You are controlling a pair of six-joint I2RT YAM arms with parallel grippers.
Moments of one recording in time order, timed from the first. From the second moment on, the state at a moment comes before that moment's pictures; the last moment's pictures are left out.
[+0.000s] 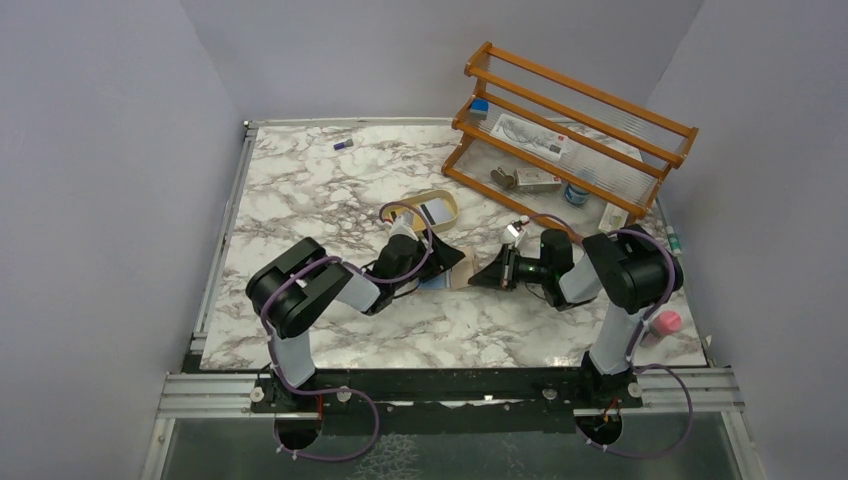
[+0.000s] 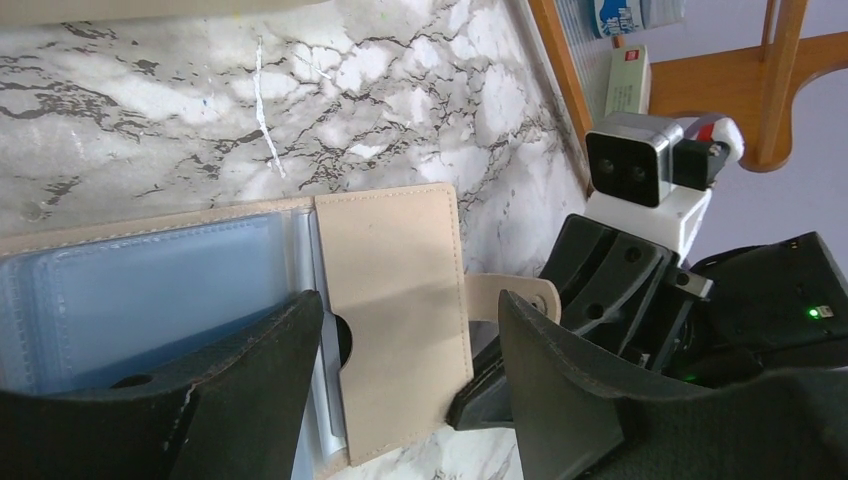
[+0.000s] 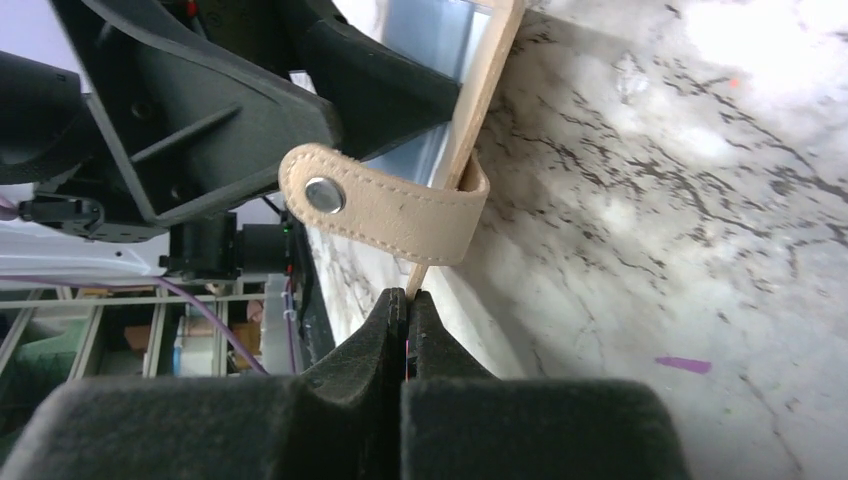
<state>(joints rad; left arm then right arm) -0.74 1.82 0.57 0.88 0.04 -1.12 0.29 1.86 0.39 1.01 -0.94 0.80</state>
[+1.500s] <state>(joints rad) -0.75 1.83 0.53 0.96 0.15 -1.24 0.25 2.08 0.28 1.51 -1.07 1.19</state>
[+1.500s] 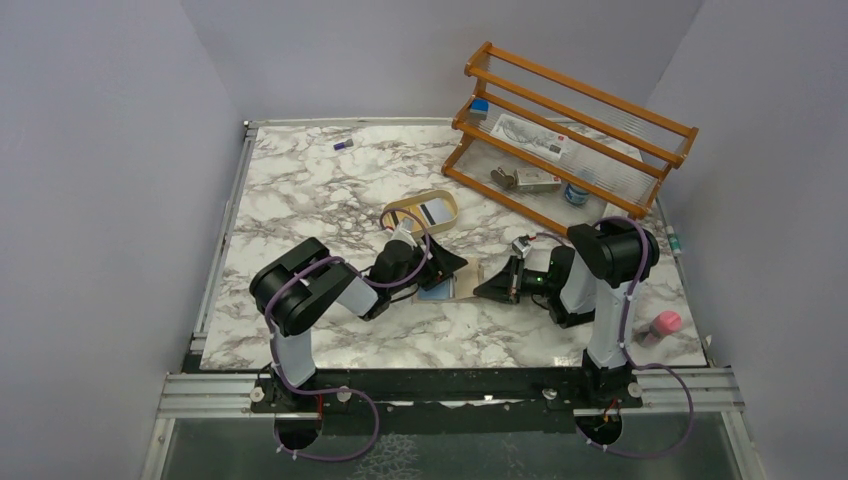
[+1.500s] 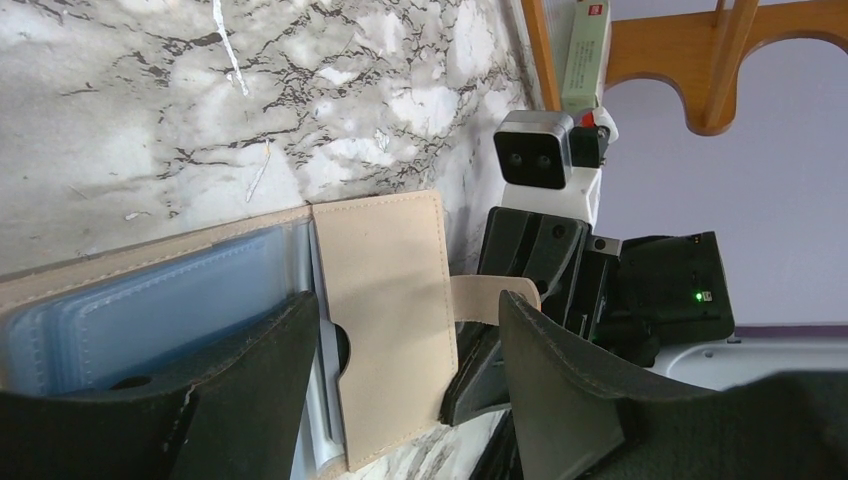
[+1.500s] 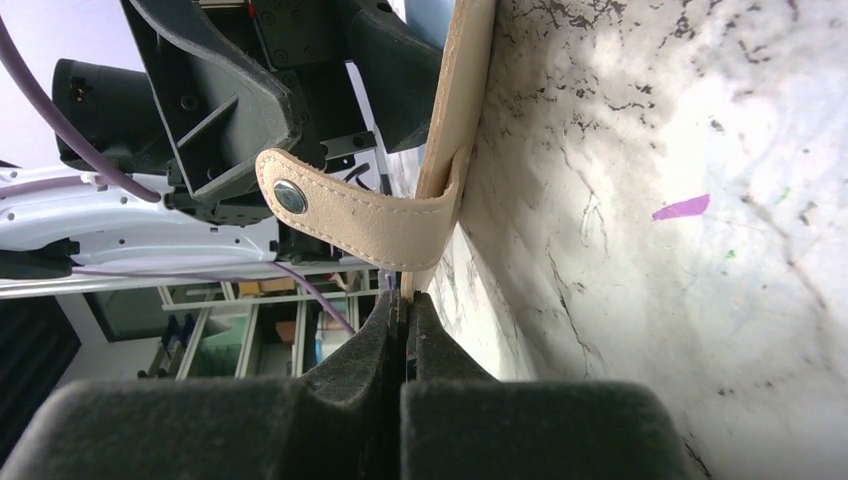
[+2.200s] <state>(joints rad) -0.75 1.83 0.46 1.03 0.25 -1.35 0.24 2.08 0.28 1.51 -1.14 1.17</state>
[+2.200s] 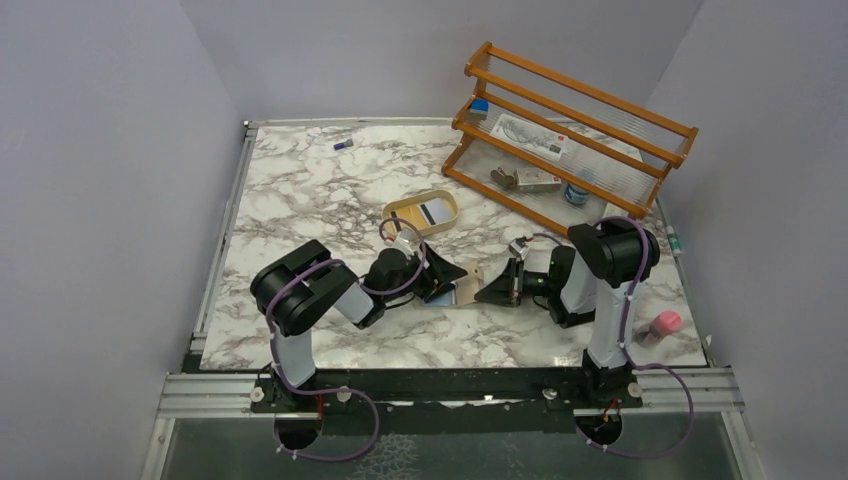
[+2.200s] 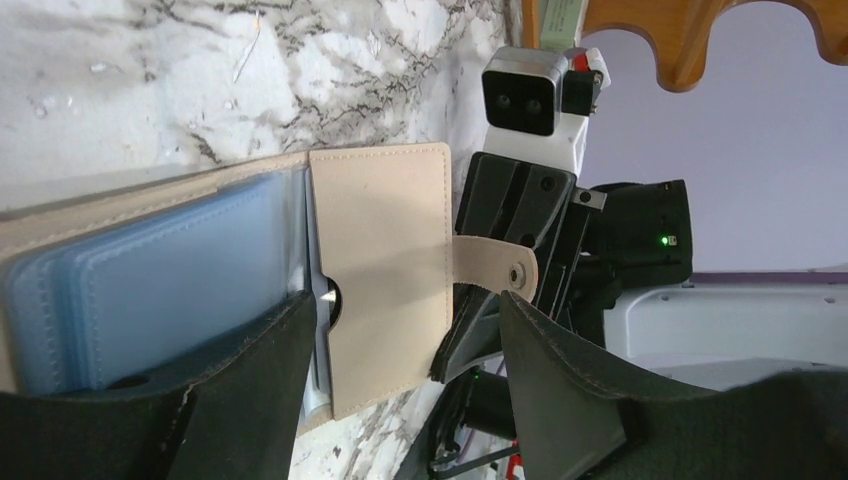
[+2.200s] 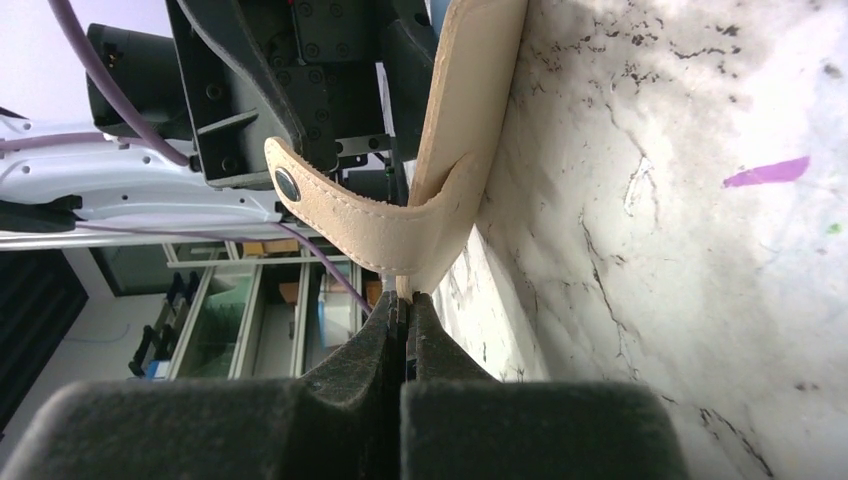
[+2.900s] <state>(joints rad) -0.80 1.72 0.39 1.00 0.30 -1.33 0.24 1.95 0.26 1.50 -1.08 1.09</state>
